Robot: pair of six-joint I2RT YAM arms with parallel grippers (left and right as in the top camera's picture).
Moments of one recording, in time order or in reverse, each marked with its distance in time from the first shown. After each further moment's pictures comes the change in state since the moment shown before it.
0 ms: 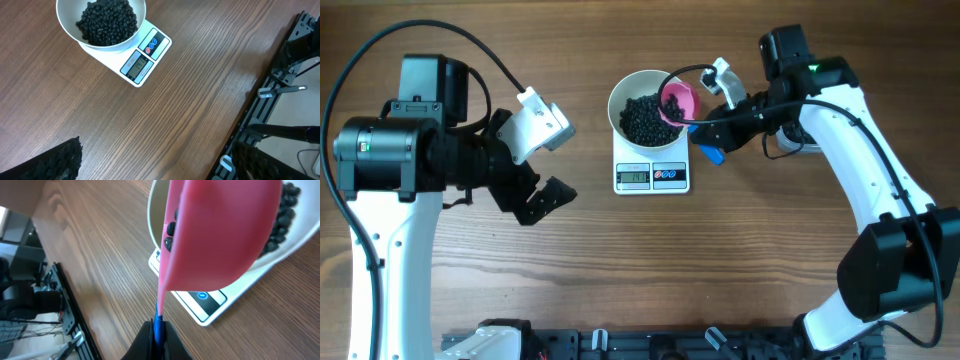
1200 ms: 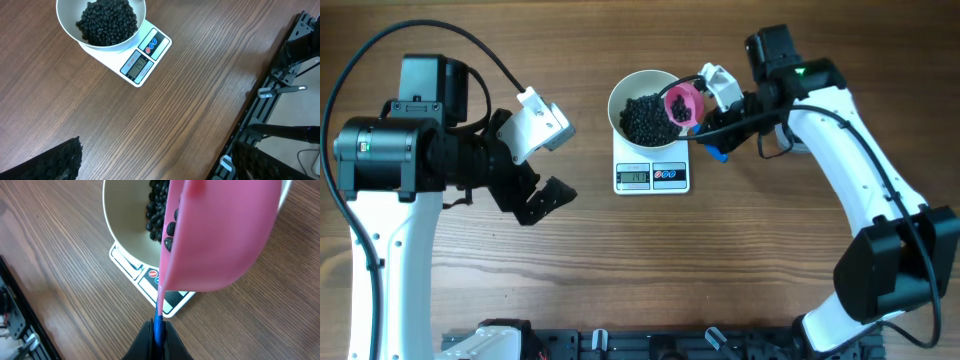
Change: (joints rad) left arm 0.000 0.000 0.000 0.000 0.000 0.000; right arm 0.064 0.000 0.000 0.041 0.229 0.004
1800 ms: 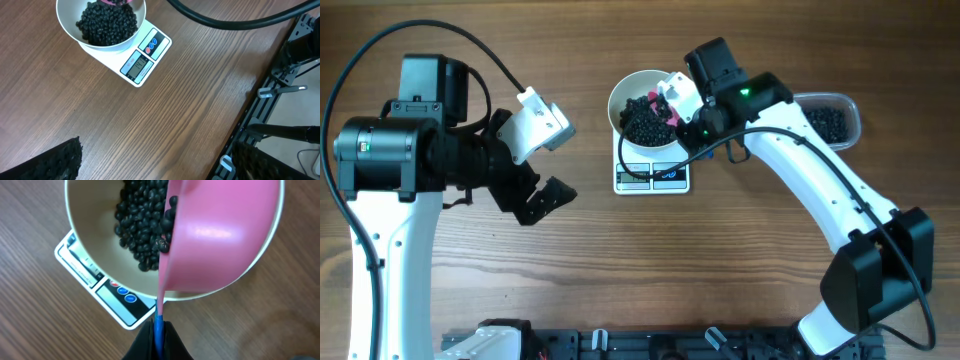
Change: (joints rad) left arm 0.000 0.000 0.000 0.000 0.000 0.000; right arm 0.201 0.000 0.000 0.114 0.407 0.011
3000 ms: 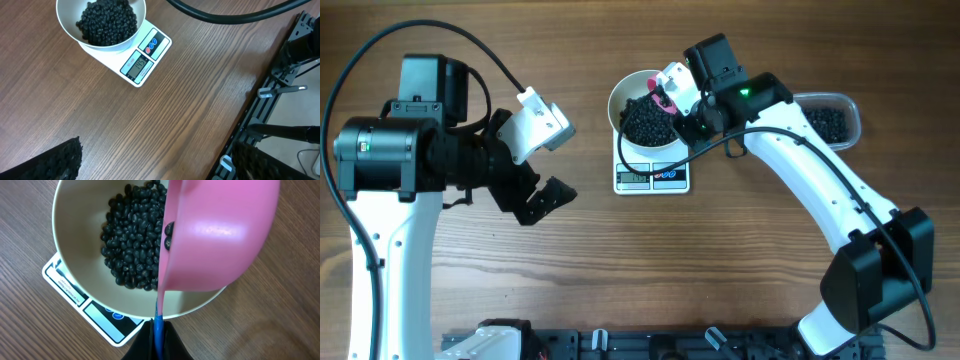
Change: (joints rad) left arm 0.000 0.000 0.000 0.000 0.000 0.000; right arm 0.002 0.000 0.000 0.072 0.024 0.010
